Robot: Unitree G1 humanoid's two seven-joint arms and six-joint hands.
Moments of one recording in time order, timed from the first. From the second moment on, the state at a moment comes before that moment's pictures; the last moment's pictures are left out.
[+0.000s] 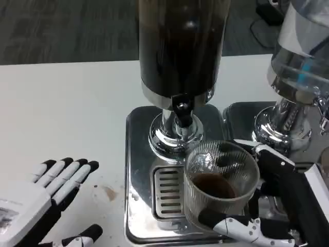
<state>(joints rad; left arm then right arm) 0.56 0.66 0.26 -0.19 0.72 -0.63 -0.02 0.61 -0.12 0.15 -0.48 -0.25 -0.34 0.06</state>
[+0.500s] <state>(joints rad) 0.56 0.67 0.27 -0.18 0.71 -0.64 -0.02 0.62 -0.12 0.15 -0.48 -0.25 -0.34 0.06</state>
